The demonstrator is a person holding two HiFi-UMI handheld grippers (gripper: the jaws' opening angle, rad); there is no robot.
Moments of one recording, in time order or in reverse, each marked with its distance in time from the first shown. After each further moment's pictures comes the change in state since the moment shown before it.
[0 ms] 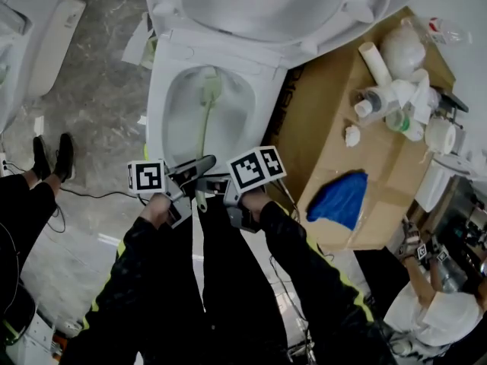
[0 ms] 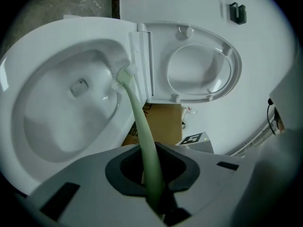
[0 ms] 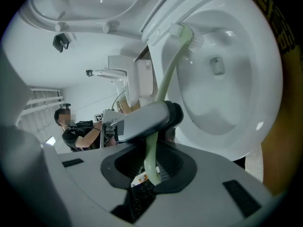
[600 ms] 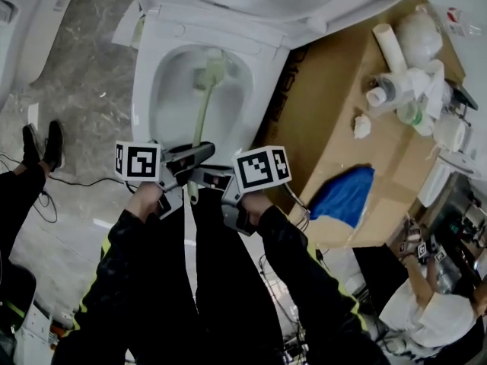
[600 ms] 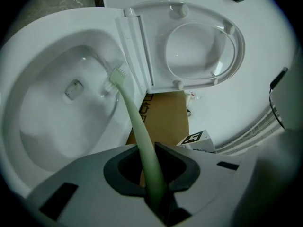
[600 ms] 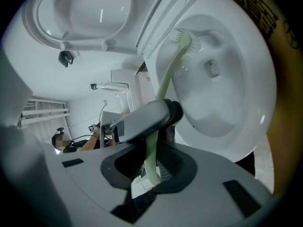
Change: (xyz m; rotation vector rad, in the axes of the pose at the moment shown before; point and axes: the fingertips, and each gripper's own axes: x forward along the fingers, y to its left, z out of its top) left arm 0.012 0.027 -0.002 0.182 0.152 0.161; right arm -0.007 -0.016 0.006 0.059 -0.146 0.077
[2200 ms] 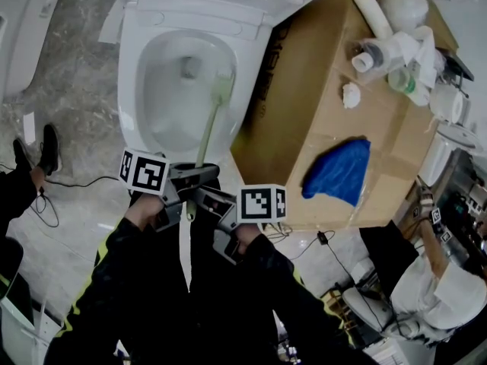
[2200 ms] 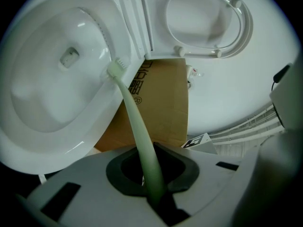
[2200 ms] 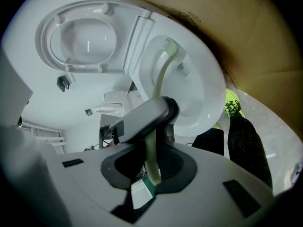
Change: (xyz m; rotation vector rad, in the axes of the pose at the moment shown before) left arm 0.025 -0.023 -0.100 -0.023 0.259 -0.063; right arm -0.032 -0.018 -0.076 0.234 -0.272 -0.007
